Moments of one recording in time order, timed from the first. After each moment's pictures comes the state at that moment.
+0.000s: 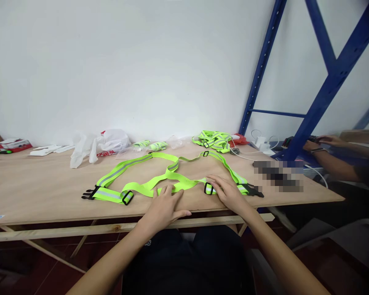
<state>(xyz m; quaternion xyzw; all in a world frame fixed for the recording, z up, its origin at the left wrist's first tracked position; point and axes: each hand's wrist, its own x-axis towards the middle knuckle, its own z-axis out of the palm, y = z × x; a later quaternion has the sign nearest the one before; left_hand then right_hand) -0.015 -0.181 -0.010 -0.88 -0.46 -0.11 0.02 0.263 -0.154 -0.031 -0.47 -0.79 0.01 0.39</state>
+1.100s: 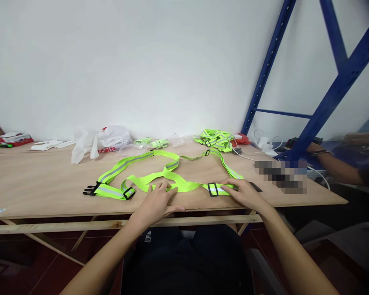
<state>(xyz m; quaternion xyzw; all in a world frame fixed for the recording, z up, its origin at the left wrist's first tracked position) -0.037 -0.177 0.006 -0.88 -0.47 -0.09 -0.03 0.299 -0.162 -0.005 -0.53 -0.78 0.15 0.31</state>
